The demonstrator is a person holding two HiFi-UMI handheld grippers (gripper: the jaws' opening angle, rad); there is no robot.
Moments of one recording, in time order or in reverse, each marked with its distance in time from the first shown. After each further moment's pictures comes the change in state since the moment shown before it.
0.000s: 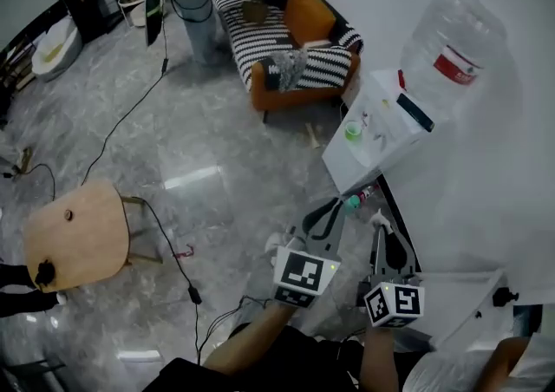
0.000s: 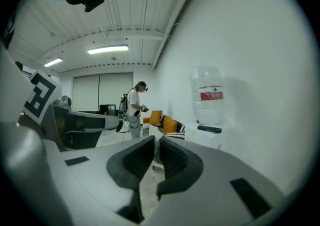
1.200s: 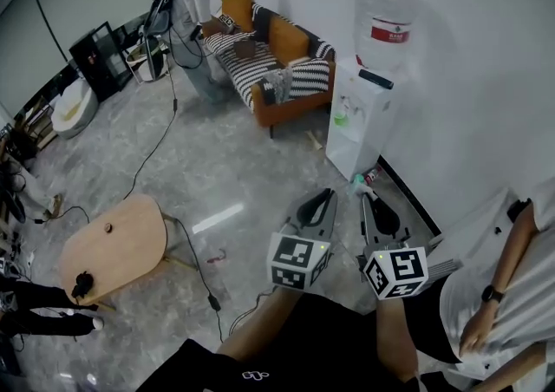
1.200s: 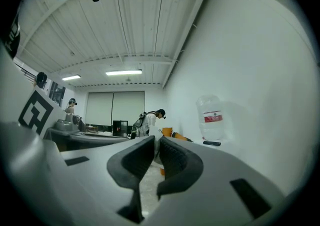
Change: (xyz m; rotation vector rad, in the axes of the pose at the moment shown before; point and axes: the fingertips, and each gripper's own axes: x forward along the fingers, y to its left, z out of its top) left arm -0.208 -0.176 -0.002 0.063 -0.039 -0.047; right arm -0.251 0.075 0.034 -0.013 -0.188 0.116
